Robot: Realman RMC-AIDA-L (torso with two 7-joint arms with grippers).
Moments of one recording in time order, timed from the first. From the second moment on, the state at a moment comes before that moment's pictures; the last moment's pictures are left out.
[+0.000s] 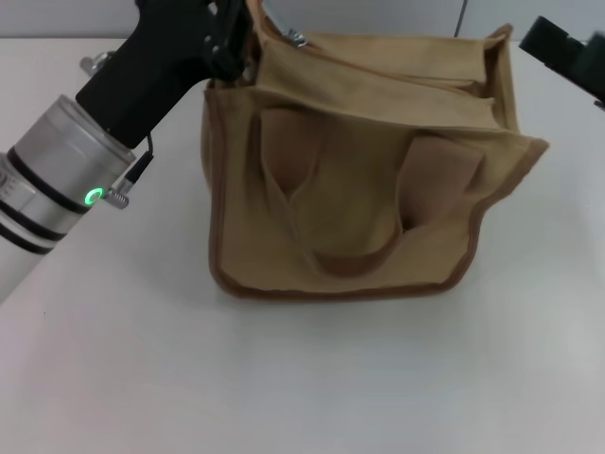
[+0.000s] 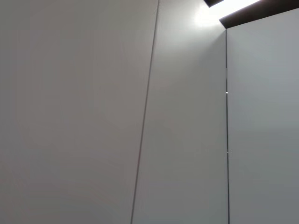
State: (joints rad) left arm -0.38 -1.91 -0.91 -0.72 2.89 1.28 -0.50; right arm 0.55 2.06 -0.37 -0.40 -1.70 -2.13 1.61
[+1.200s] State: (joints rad) left arm -0.34 -1.89 -0.86 -0.96 2.89 1.04 -0.40; right arm 0.65 2.08 -0.44 -0.35 -1.71 -1.85 1.27
